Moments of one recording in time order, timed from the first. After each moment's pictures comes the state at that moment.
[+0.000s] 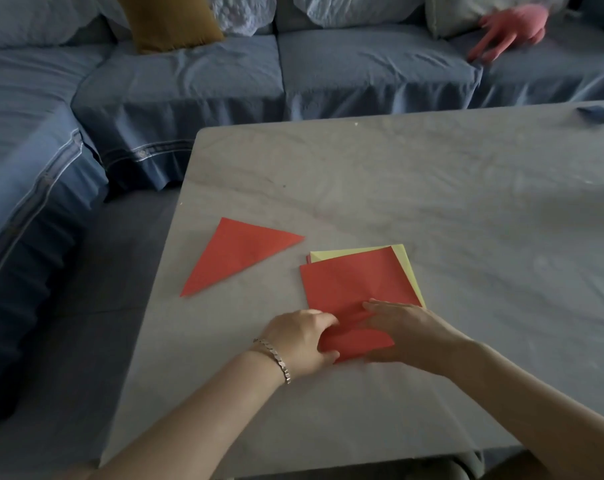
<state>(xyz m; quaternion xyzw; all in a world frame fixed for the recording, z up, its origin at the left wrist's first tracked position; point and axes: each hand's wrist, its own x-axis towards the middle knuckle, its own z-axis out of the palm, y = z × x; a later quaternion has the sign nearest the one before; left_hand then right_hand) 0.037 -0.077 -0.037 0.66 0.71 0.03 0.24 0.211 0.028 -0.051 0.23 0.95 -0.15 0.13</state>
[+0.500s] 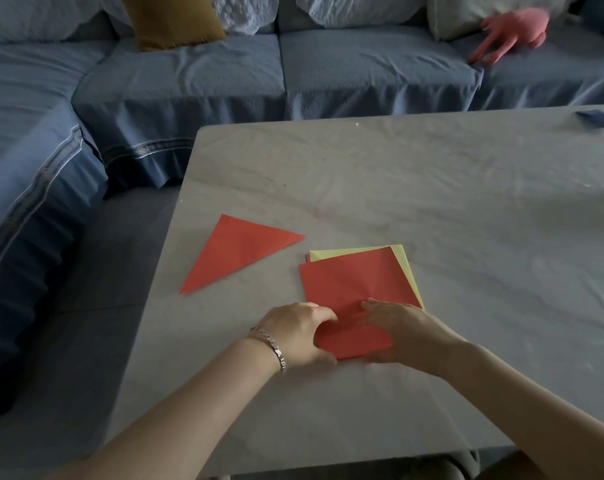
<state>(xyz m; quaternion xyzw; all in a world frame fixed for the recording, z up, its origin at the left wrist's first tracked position) 0.028 -0.073 -0.036 0.67 0.70 0.04 0.26 0.210 0.029 -0.054 0.25 0.95 -0.16 0.11</state>
